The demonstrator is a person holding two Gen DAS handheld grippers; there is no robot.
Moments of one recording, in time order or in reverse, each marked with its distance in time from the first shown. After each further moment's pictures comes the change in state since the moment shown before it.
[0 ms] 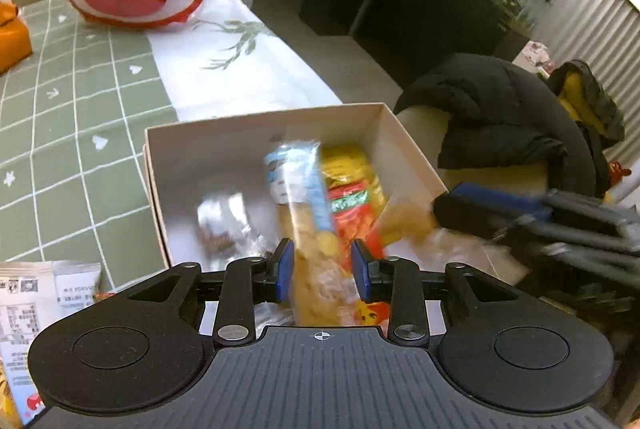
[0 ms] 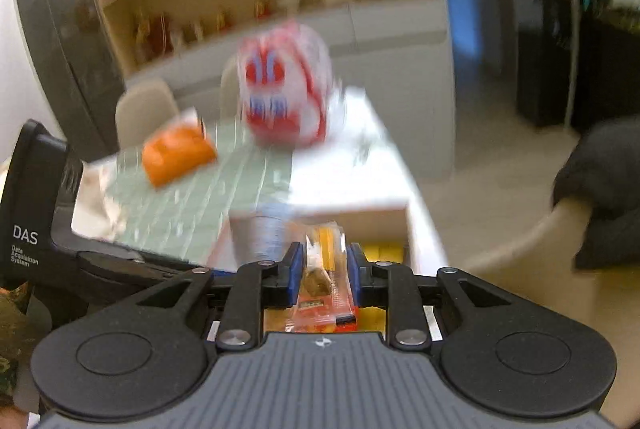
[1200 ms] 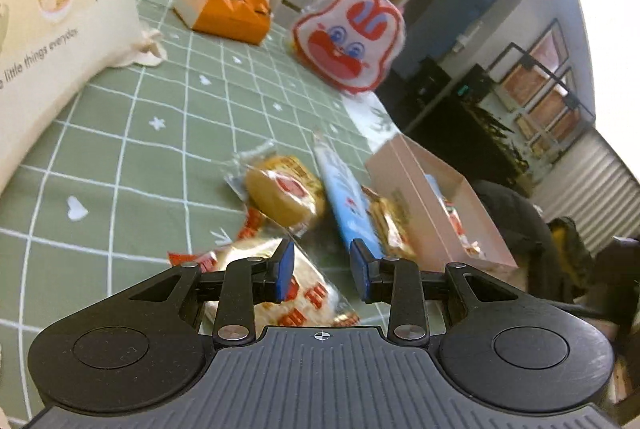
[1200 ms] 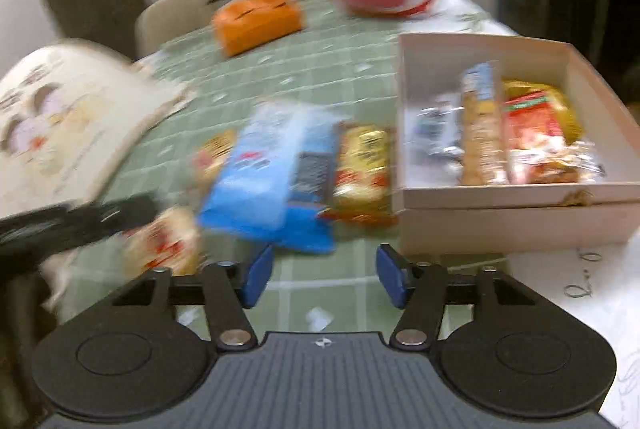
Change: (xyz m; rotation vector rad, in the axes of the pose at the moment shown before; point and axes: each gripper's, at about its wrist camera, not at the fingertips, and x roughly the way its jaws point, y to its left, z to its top) left arm -0.174 0.172 -0.205 -0.327 -0.383 -0.049; right arm 0.031 0.166 -0.116 -0.015 0.145 -0.034
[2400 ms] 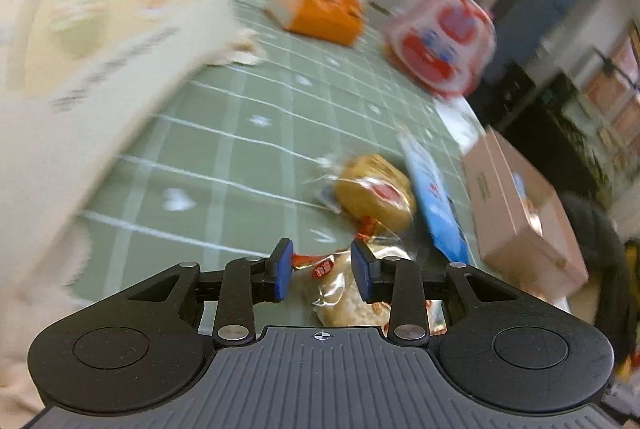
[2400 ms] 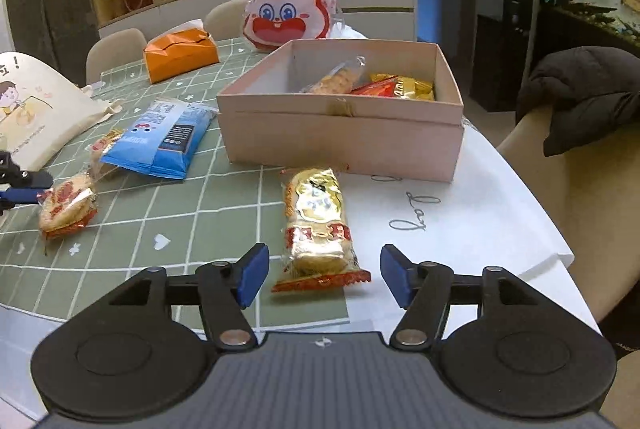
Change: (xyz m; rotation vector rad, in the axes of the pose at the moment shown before) left arm 0.002 0.008 0.002 -0.030 0.025 0.262; right arm -0.056 -0.074 -0.081 -0.021 -0.164 -0.162
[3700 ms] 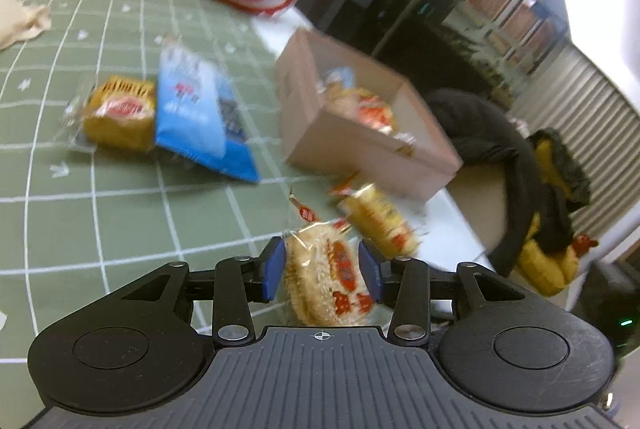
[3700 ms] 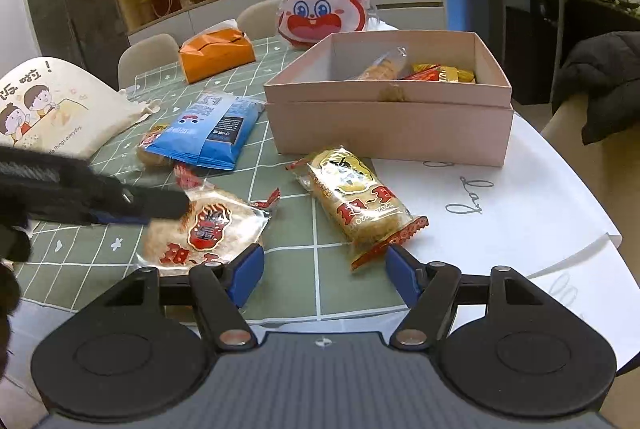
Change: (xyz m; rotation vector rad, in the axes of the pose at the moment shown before) left arm 0.003 -0.109 -0.042 0.208 0.139 -0.305; right arm 0.001 0.017 -0.009 0.018 0.006 0.116
